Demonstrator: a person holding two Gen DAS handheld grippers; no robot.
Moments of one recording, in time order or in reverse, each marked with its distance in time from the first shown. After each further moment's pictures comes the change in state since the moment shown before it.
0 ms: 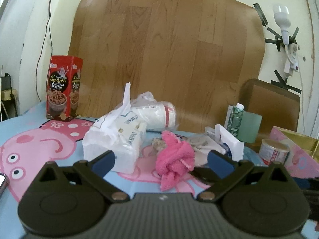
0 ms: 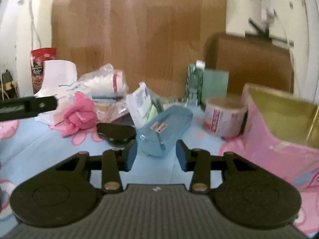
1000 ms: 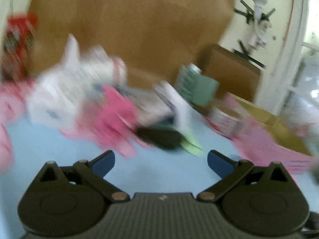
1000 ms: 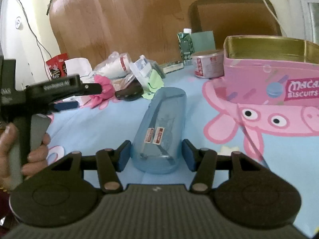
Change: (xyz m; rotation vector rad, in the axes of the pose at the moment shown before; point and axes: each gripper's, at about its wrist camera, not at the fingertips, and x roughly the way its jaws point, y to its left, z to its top) left arm 0.006 -0.029 -0.003 -0.070 0.305 -0.343; right arm -0.102 -0.030 -0.058 0.218 0.093 0.142
